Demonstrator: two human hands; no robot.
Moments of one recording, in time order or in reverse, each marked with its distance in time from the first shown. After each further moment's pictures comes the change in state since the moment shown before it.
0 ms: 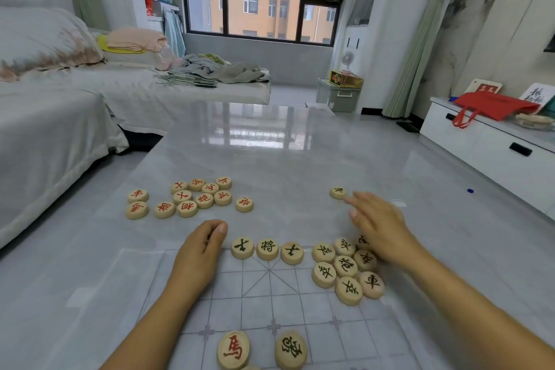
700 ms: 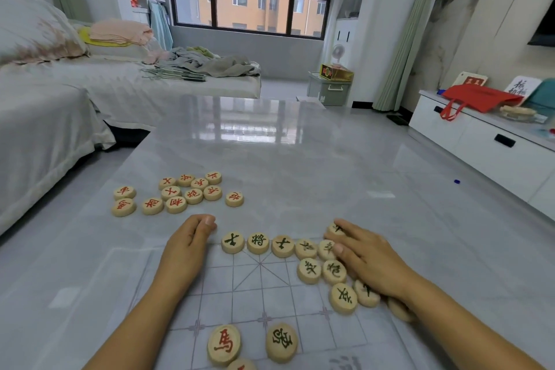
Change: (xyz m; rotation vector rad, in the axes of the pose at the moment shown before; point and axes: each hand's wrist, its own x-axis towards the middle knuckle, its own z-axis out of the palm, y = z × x) left_hand 0.000 0.004 -0.001 -0.086 0.027 -0.031; right_hand -0.046 0.002 0.016 -0.087 -0.260 -0.063
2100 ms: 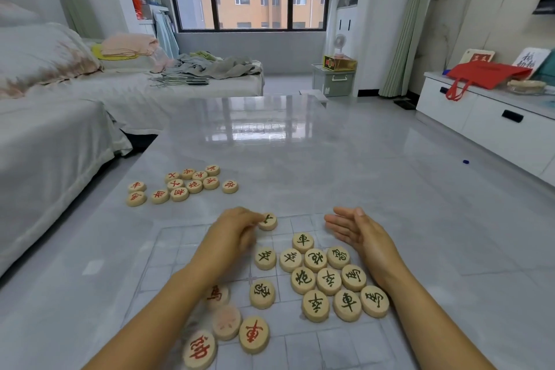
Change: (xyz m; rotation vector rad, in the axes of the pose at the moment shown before) left_hand -0.045 0.060 0.031 0.520 -0.300 0.491; right_hand -0.037 0.002 0.013 1.344 0.312 0.131
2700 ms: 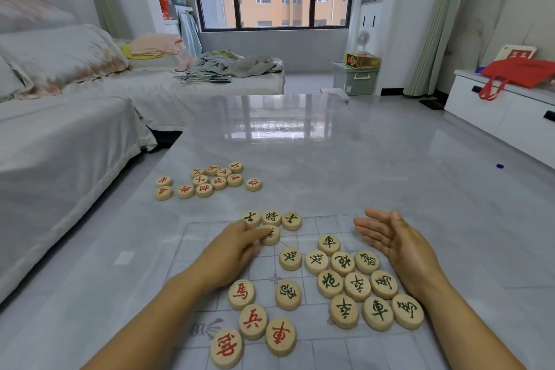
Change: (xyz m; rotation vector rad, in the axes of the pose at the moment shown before) left_hand -0.024 -0.032 -0.012 0.061 -0.220 -0.083; right_hand 0.003 0.007 -0.009 0.085 0.022 0.016
